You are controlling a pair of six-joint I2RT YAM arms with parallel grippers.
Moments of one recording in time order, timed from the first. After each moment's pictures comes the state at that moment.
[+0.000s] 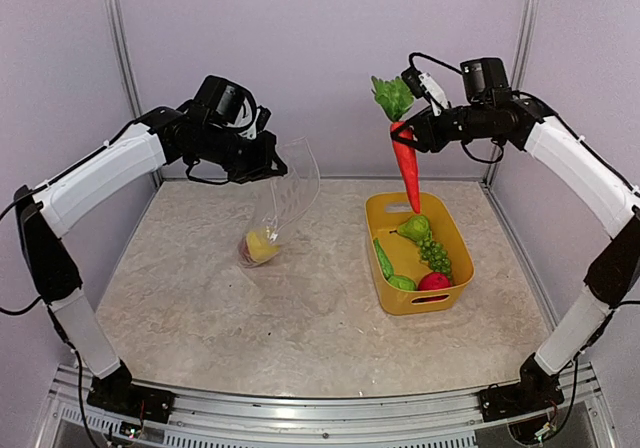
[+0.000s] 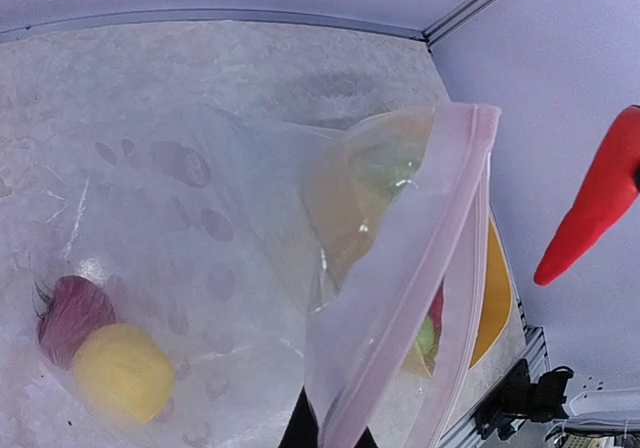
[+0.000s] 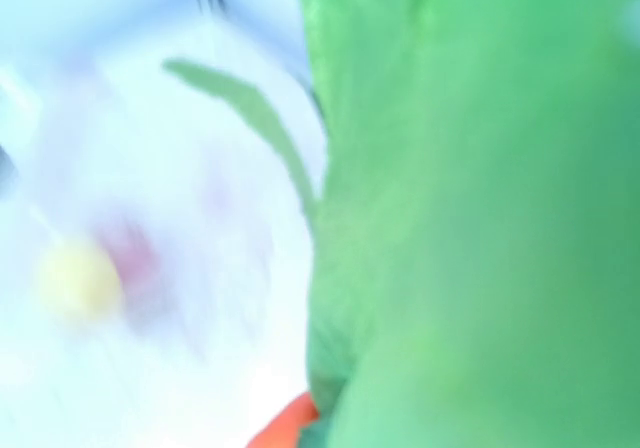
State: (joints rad) left arm -0.64 1.72 1.79 -0.74 0.19 -0.56; right arm 0.43 1.64 1.78 -0.66 -0.39 -0.21
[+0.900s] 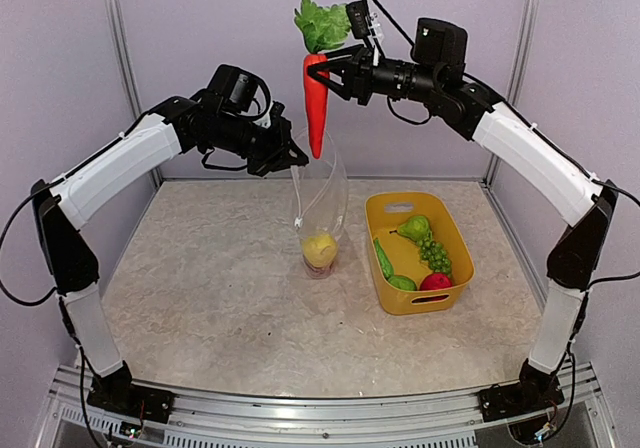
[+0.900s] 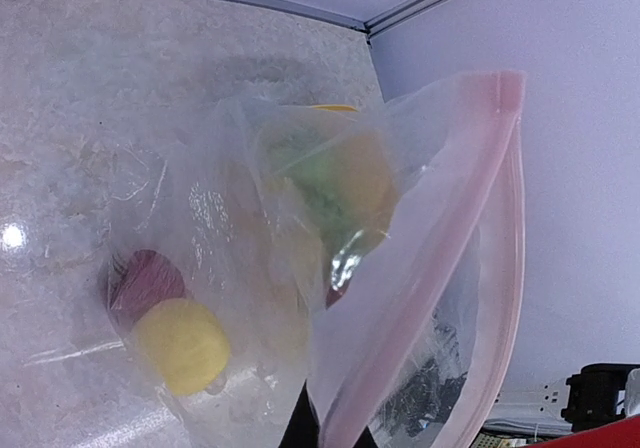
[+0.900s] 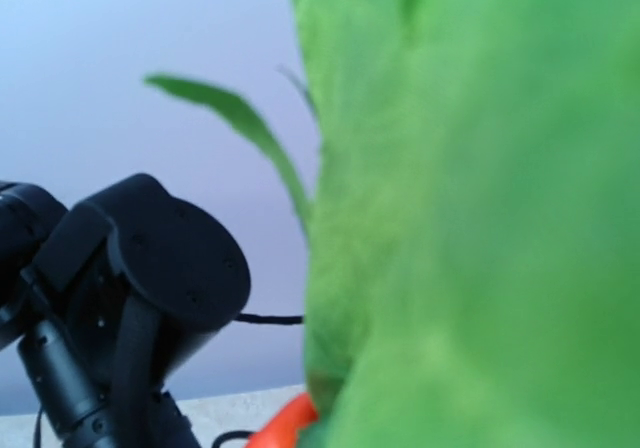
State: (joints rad) left arm -0.66 1.84 1.97 -0.76 0.34 -0.75; right arm 0.68 1.86 2.11 -0.15 -0.58 -0.05
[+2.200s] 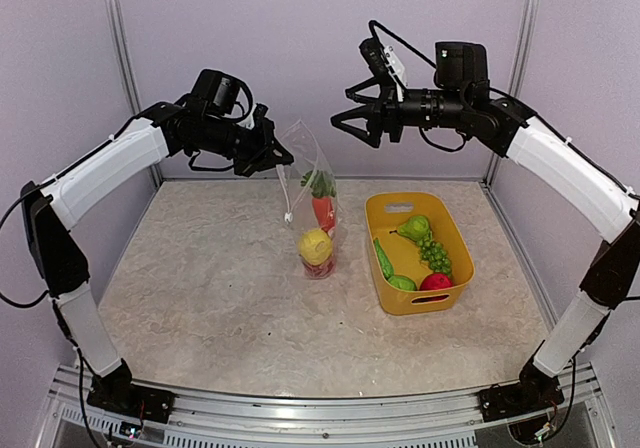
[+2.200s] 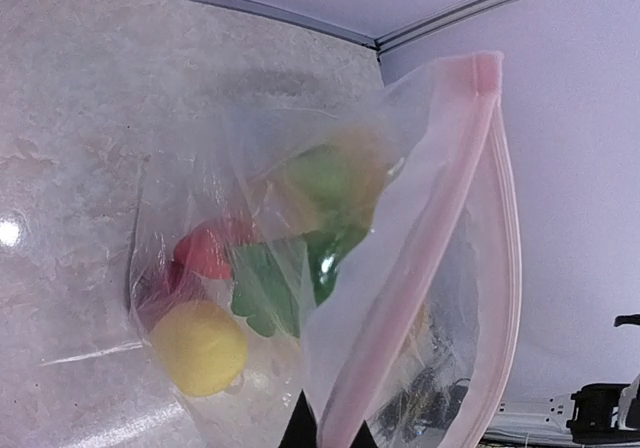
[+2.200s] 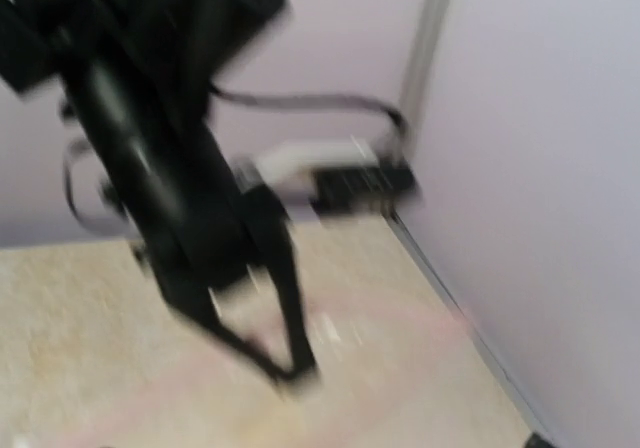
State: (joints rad) left arm -0.58 1.78 1.86 -0.70 0.39 -0.76; right arm 0.65 1.64 1.83 -0.34 -0.56 -0.28
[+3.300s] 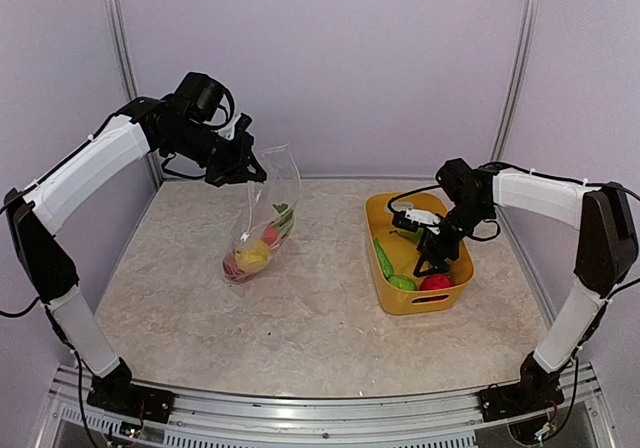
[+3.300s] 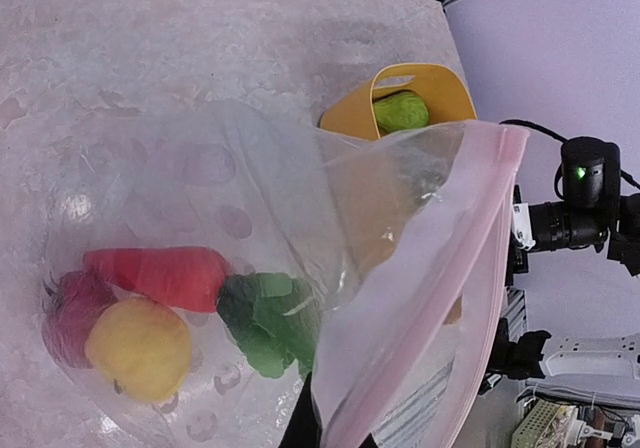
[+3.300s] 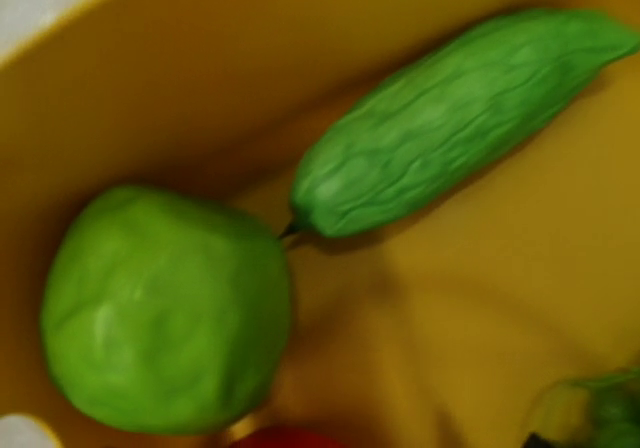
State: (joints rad) left arm -0.54 1.71 1.85 -0.96 0.35 -0.55; right arm 0.38 1.68 1.28 -0.88 -0.40 -0.79
